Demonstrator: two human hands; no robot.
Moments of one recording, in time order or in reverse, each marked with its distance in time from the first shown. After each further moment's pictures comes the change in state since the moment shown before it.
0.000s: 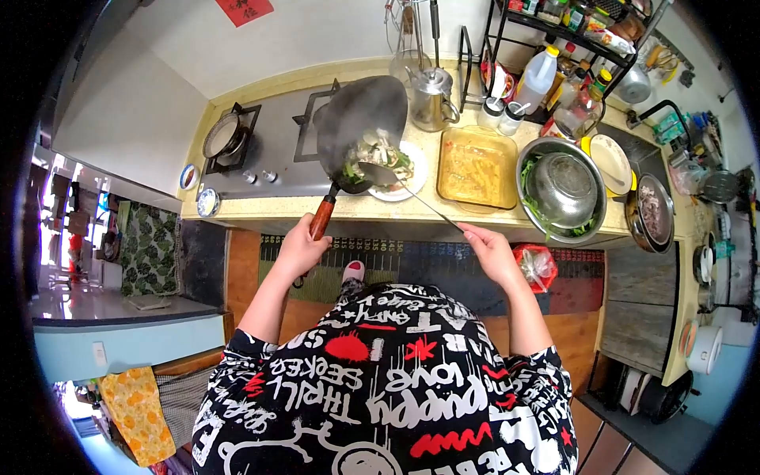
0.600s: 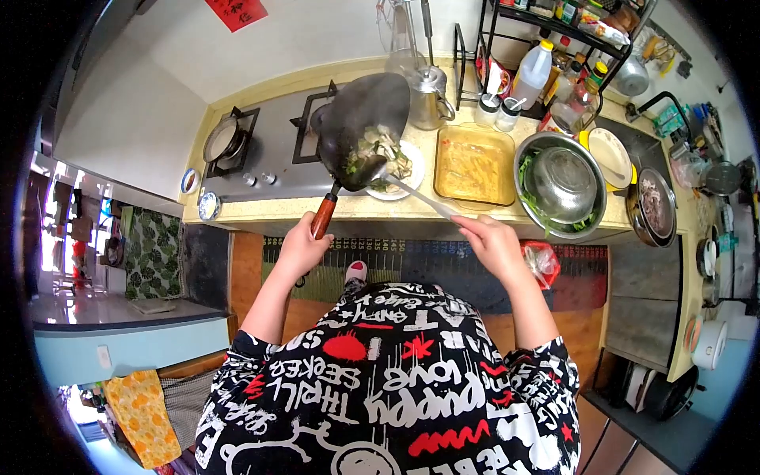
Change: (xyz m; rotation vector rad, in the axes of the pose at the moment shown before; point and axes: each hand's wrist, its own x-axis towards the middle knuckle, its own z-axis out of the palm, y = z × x) left_hand -0.005 0.014 0.004 0.092 0.062 0.054; right_hand -0.009 -0.044 -0.013 -0.645 0.099 -0.326
